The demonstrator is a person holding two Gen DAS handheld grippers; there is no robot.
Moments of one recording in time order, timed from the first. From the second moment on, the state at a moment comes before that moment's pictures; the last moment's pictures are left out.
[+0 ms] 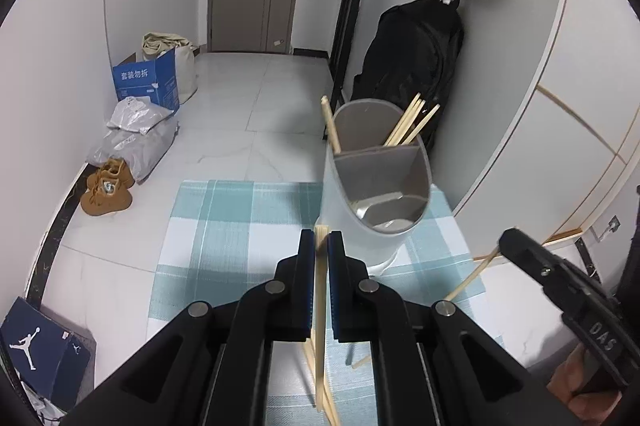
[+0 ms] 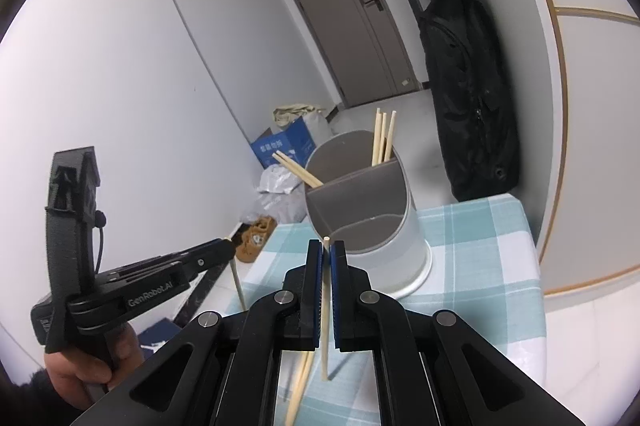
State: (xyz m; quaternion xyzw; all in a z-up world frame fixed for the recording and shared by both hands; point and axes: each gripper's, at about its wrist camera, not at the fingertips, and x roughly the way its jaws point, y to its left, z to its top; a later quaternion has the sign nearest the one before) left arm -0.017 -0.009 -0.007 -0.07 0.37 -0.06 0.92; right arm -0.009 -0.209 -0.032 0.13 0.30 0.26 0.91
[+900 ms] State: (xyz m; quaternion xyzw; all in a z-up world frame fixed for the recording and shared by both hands) left arm 0.036 -0.017 0.098 -0.07 0.28 -0.07 0.95; right arm 0.050 -0.230 0.067 0.14 0.25 0.26 0.92
